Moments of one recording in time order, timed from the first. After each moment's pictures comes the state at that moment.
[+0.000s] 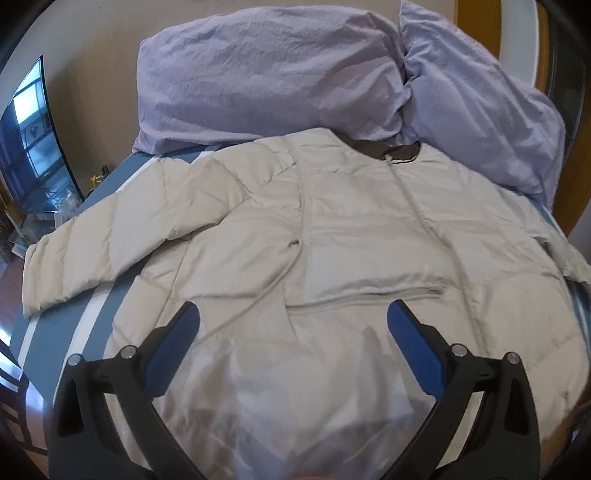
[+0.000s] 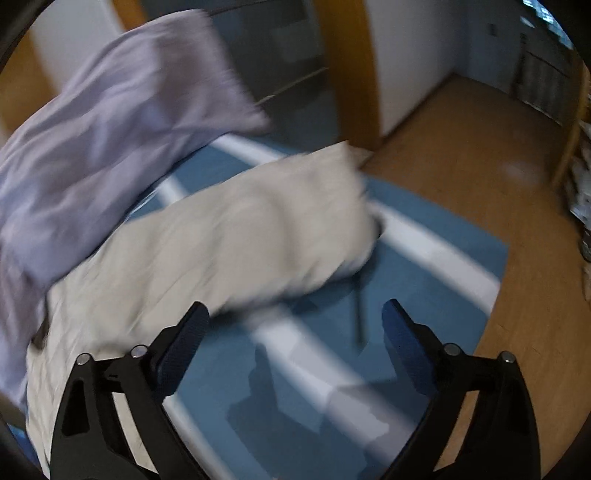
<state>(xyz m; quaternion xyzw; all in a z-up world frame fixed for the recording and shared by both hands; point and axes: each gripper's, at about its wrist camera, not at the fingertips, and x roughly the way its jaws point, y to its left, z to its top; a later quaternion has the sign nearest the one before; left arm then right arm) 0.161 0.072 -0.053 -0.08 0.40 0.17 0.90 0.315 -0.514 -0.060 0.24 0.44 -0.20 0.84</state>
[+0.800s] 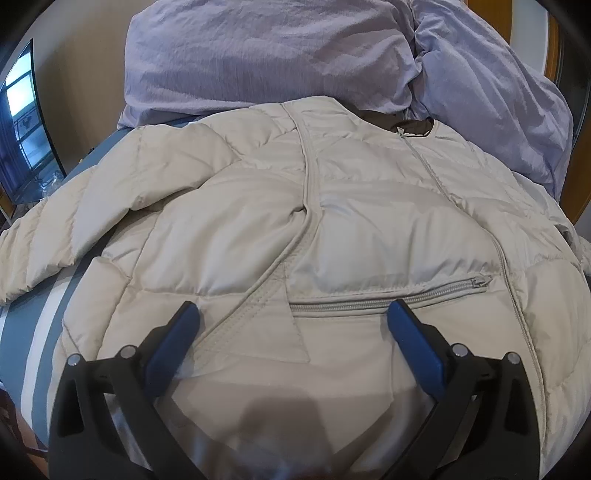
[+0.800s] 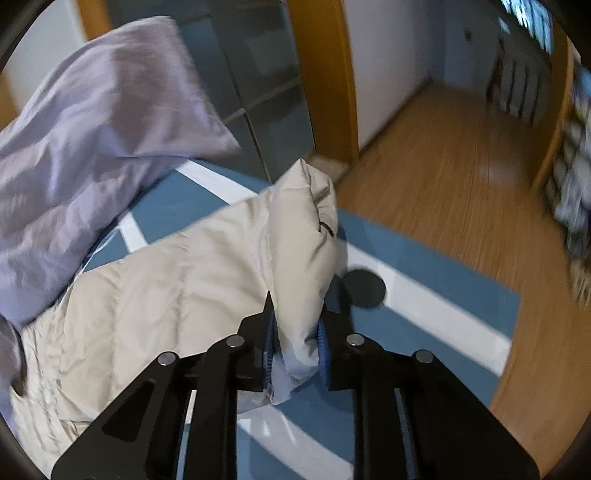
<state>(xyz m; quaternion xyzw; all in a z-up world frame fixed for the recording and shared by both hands) 0.182 0.088 -0.099 -0.09 0.42 0.15 0.89 0.362 -0.499 -0.048 0.18 0.41 -0.23 0.86</state>
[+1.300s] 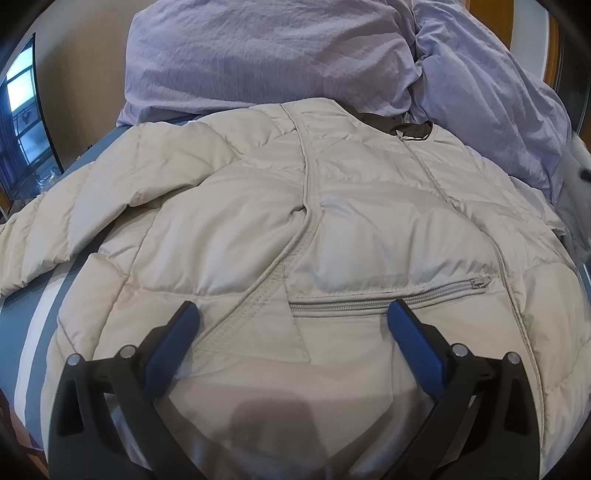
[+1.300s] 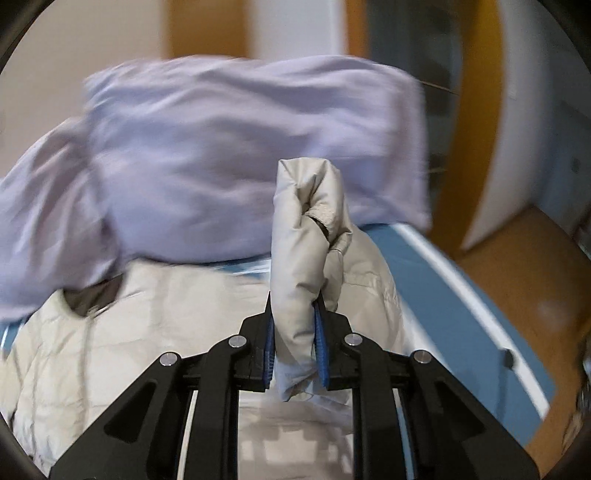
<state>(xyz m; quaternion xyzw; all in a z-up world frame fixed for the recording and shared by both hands) 0.179 0.090 -0.100 -0.10 0.41 0.15 0.89 0.407 -0.259 0.017 0.03 0.37 0.00 0.93</state>
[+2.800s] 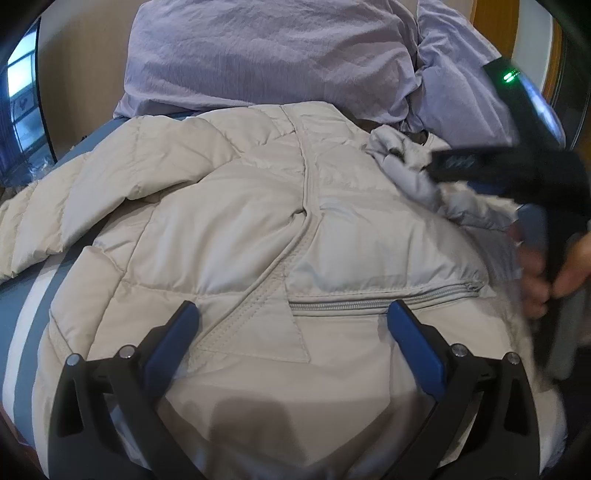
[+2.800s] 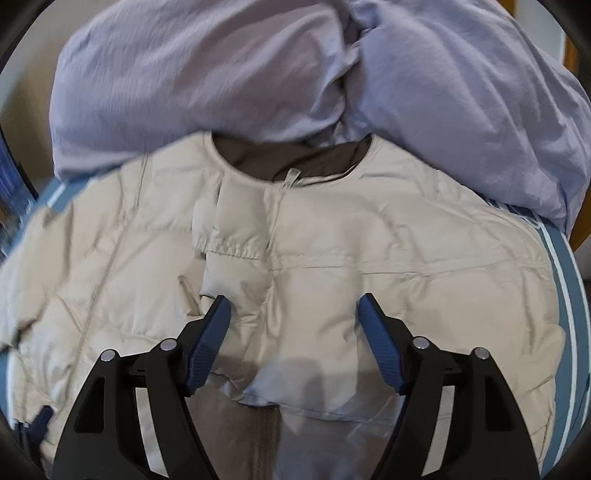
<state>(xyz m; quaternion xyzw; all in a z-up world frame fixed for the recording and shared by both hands) 0.176 0.095 -0.097 -0.14 0.40 0.13 0.90 0.372 -0.033 -0.066 -0.11 0.47 0.17 0.86</state>
